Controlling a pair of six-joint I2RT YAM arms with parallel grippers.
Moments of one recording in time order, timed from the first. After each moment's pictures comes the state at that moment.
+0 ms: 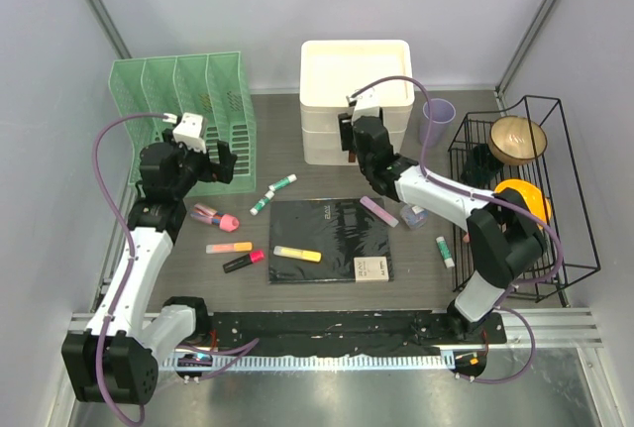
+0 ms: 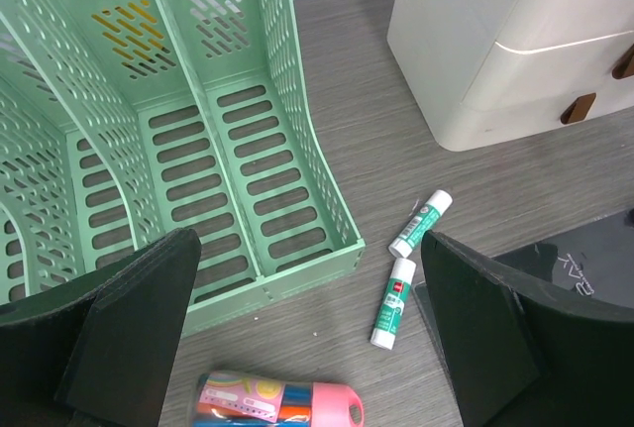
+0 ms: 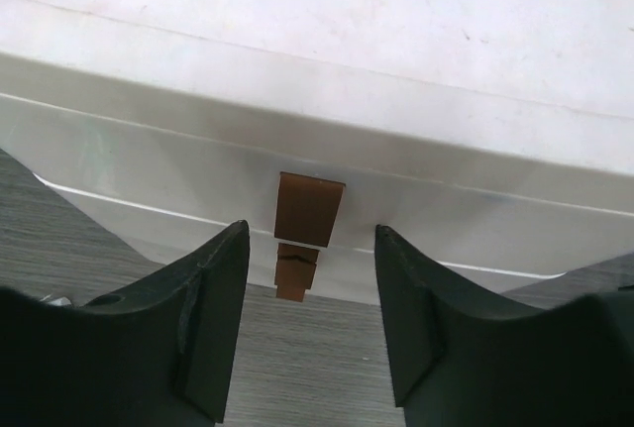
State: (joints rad) left arm -0.05 0.97 0.80 -0.08 0.25 0.06; right arm 0.63 1.66 1.13 0.27 0.51 0.04
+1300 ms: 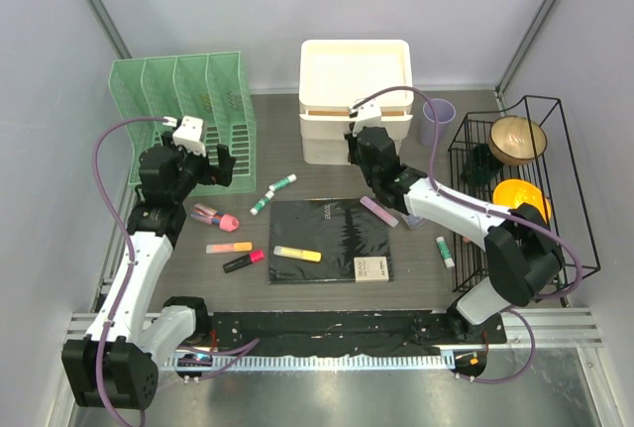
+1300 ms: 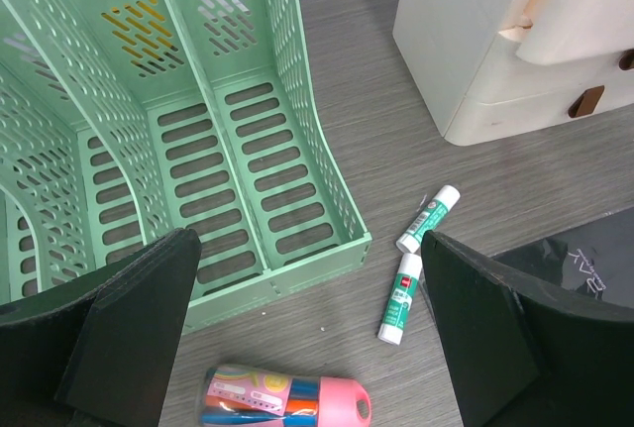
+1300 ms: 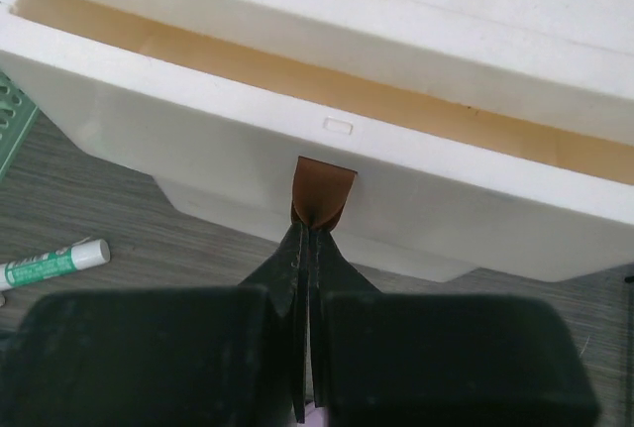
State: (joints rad) left arm -0.05 0.94 0.78 -0.08 0.24 0.08; right arm 0.66 1.56 1.05 0.24 0.48 0.04
